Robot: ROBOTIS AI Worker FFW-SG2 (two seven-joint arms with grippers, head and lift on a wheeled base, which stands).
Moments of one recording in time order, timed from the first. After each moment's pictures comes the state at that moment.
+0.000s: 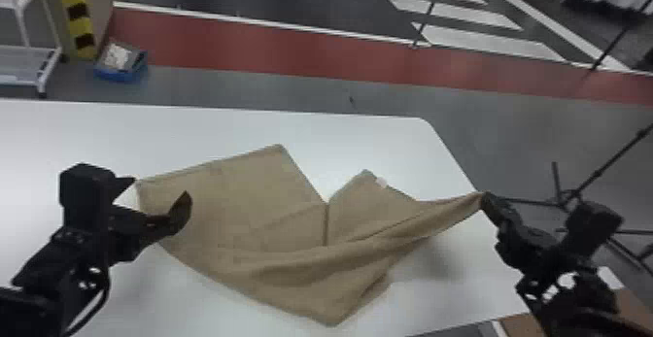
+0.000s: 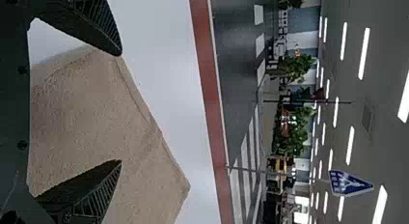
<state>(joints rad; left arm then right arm) 0.01 0.14 -0.26 -1.63 0.10 0.30 -0.11 0.26 -0.05 -0.66 -1.97 -0.22 0.47 0.33</state>
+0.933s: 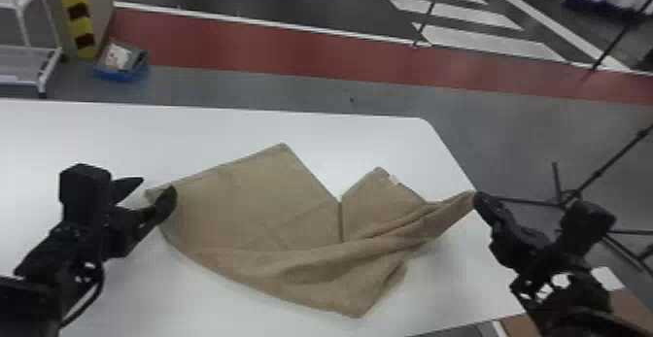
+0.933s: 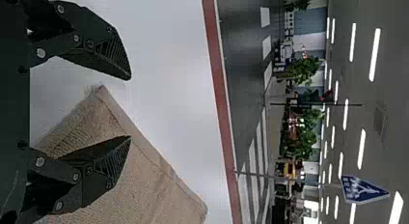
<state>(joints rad) -0.08 0.14 -0.26 -1.43 0.10 0.22 -0.14 0.26 -0.05 -0.65 -1.96 -0.23 0.46 0.36</state>
